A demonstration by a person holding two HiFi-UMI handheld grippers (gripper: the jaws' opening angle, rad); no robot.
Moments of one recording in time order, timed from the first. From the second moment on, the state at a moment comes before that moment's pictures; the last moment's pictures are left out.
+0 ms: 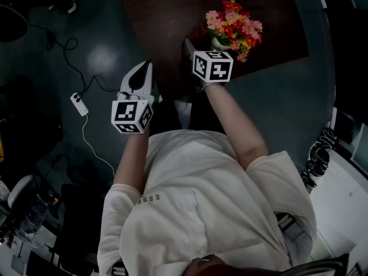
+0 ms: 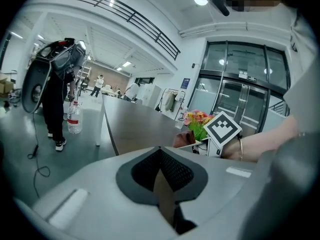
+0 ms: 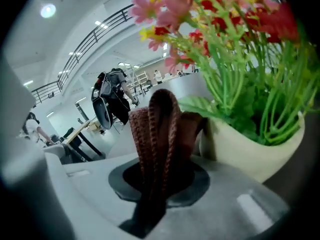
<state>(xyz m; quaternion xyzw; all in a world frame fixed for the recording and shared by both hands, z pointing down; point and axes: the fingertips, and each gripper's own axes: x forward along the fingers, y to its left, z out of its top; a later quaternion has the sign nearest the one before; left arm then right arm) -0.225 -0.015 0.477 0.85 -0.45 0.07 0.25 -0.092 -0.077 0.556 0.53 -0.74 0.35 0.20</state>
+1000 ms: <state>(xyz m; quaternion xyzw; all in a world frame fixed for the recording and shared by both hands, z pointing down) -0.150 -0.006 0.483 0.89 -0.39 0.10 0.20 0.002 0.009 0.562 0.52 -0.71 0.41 0.22</state>
